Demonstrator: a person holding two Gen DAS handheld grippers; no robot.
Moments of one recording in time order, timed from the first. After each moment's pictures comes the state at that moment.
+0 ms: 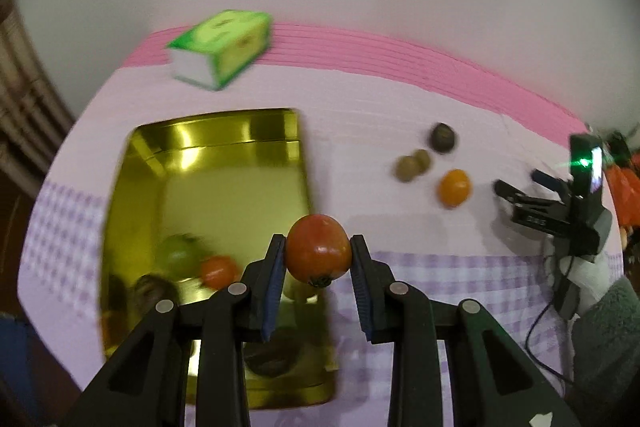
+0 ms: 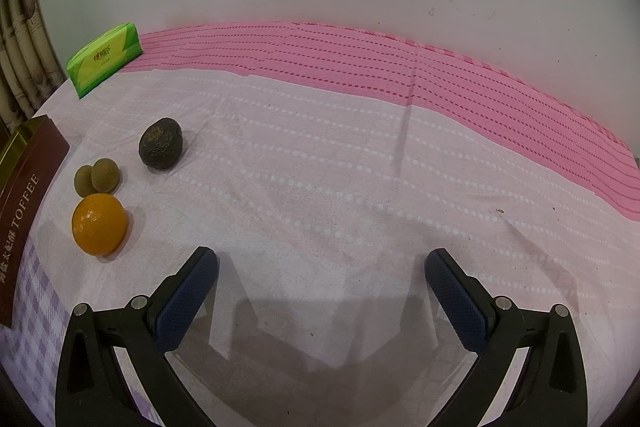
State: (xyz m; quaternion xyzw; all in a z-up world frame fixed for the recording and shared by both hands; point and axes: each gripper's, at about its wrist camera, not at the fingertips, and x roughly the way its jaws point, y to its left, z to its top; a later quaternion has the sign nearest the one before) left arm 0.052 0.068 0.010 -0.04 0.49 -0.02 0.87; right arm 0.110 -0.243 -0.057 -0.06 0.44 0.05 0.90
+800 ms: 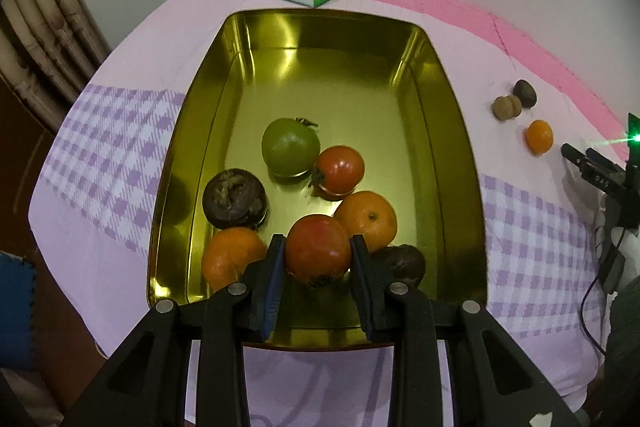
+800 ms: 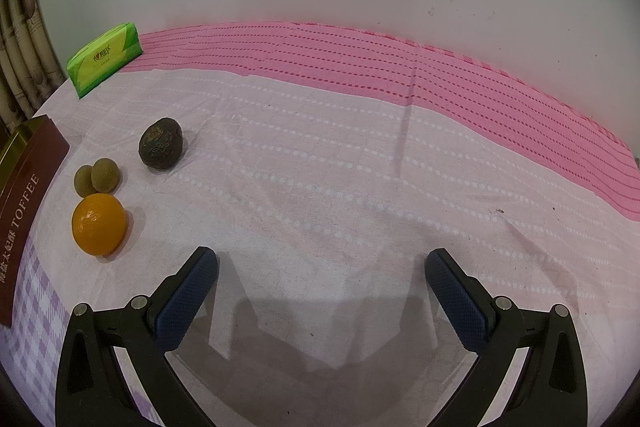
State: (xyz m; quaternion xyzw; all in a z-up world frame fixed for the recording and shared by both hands) left arm 0.009 0.132 -0.043 -0.07 0.55 0.05 0.83; right arm 0.110 -0.242 -0.056 -0.06 0.44 0.05 0.90
